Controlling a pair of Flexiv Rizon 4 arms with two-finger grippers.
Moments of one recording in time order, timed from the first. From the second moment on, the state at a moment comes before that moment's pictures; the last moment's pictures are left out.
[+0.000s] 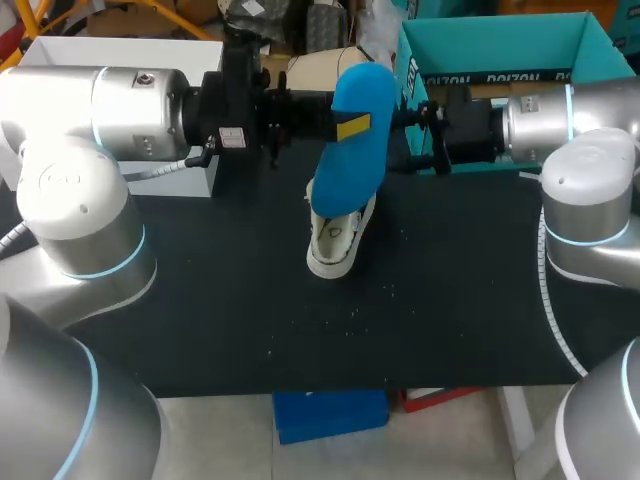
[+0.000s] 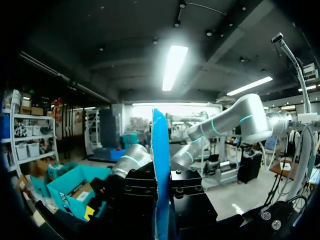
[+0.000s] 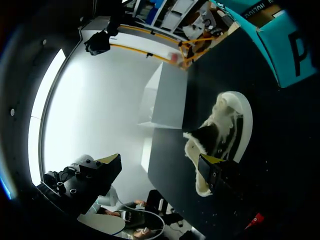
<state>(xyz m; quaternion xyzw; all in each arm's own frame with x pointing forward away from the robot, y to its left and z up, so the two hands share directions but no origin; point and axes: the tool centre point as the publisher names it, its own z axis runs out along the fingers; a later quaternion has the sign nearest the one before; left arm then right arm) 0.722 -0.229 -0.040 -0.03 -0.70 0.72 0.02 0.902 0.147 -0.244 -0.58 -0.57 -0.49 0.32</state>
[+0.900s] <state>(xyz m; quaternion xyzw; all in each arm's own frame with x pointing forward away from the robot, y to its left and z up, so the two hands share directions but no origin) 0.712 -0.231 -0.099 -0.11 -0.67 0.73 -0.07 0.902 0.146 -0.244 -0.58 -0.57 -0.49 0.32</state>
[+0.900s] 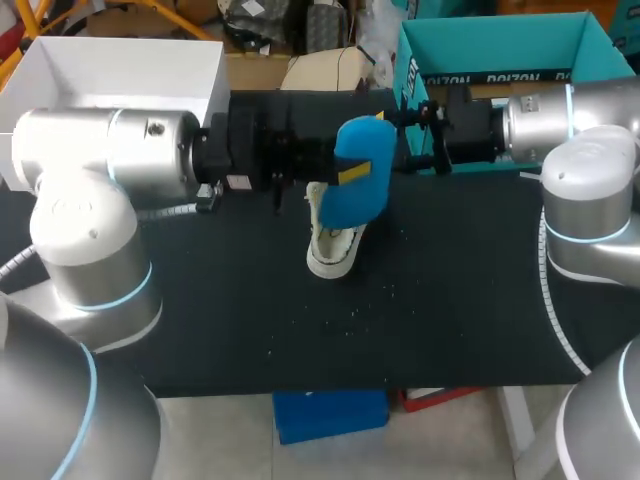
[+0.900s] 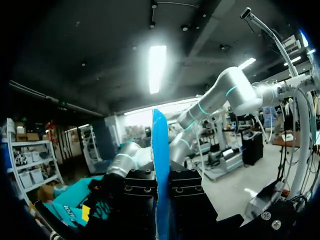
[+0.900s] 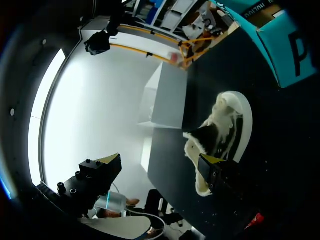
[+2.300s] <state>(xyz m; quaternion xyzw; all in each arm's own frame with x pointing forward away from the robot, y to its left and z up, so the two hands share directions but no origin) 0.755 -0.218 -0.243 -0.33 -0.69 0.57 -0.30 0.903 0.147 -0.244 -0.58 -0.57 -0.49 0.32</state>
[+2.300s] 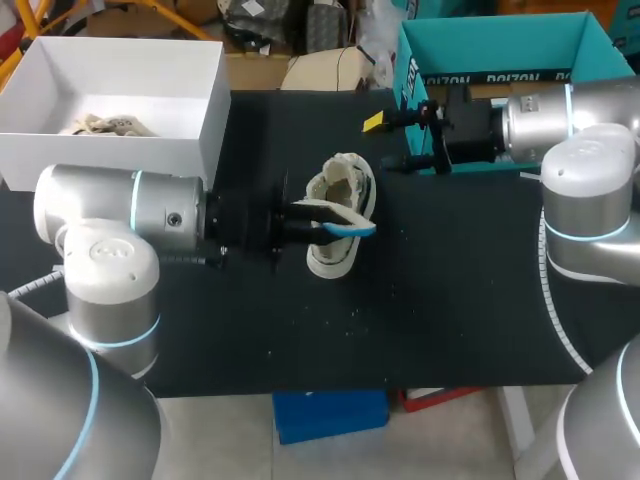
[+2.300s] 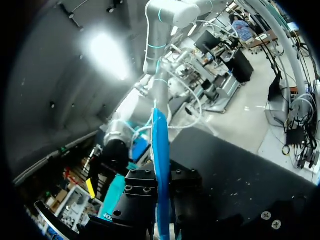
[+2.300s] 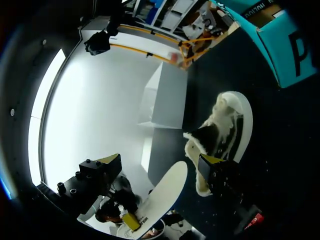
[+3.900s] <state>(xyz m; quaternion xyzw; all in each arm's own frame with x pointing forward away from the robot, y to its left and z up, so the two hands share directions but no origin) 0.803 -0.190 -0.291 -0.62 -0.42 0.45 -0.48 0.903 0.147 -0.244 -0.58 -0.57 -0.49 0.32</state>
